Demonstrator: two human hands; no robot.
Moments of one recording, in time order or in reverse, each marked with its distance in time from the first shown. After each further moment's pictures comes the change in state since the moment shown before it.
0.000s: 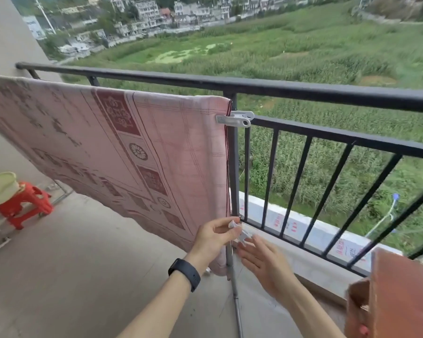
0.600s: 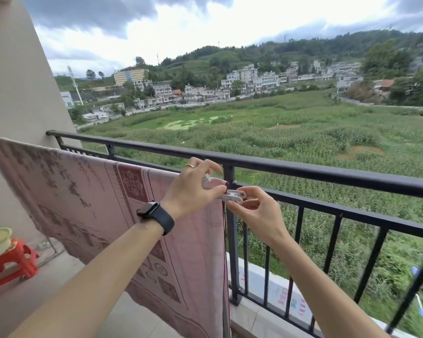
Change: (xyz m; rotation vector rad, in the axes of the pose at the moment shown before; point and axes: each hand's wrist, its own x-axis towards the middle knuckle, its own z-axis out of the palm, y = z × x) left_hand 0.006 0.194 -0.024 0.921 0.299 0.803; right_hand 0.003 -0.175 0.056 -0.802 0.090 -0.895
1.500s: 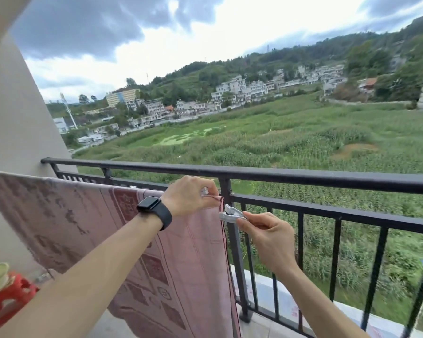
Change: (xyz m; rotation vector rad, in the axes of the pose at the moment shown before) left_hand 0.014 0.130 0.125 0.271 -0.287 0.067; right_hand -0.089 0.111 -0.156 0.251 0.242 0.009
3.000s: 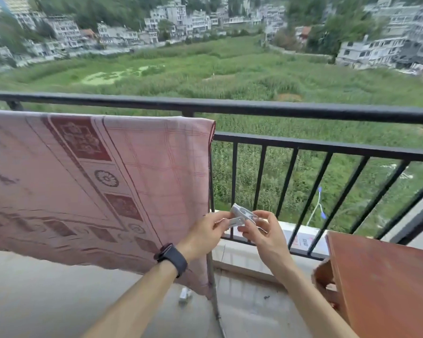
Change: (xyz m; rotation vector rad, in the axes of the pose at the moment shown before) left_hand -0.074 0.455 0.281 -0.760 -0.299 -0.070; right_hand -0.161 0.042 -0.460 -0.004 0.078 0.473
